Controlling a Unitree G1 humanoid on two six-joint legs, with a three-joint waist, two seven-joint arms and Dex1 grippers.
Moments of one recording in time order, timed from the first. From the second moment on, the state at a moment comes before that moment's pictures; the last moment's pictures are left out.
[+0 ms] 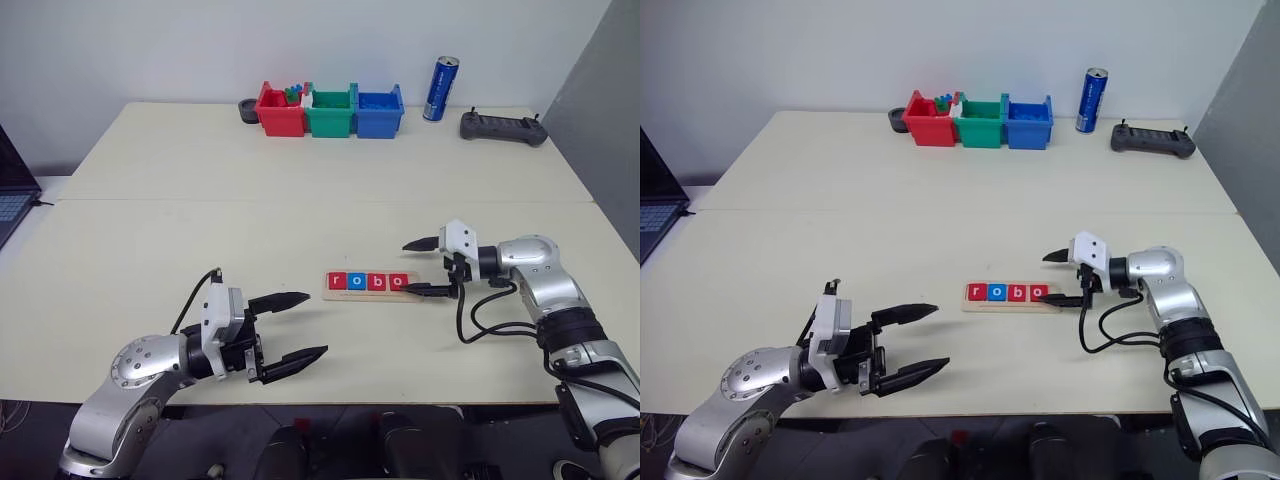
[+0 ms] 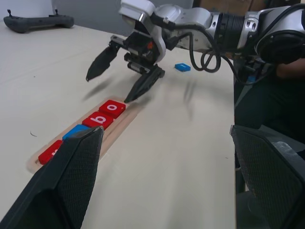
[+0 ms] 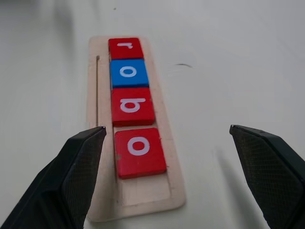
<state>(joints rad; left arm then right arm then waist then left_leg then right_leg) 0.10 0.64 0.06 -0.48 -0.63 0.30 -1.01 -0.67 -0.58 0.13 0.53 0.14 -0.07 1.30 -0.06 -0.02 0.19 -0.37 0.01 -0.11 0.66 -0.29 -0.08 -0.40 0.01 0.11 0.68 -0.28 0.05</state>
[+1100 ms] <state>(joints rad) 0.13 0.65 0.07 -0.51 -0.64 0.31 -1.01 -0.59 -0.58 0.18 0.51 0.08 -0.17 1.22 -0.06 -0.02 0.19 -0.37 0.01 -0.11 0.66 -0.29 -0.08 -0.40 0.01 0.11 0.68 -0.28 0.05</state>
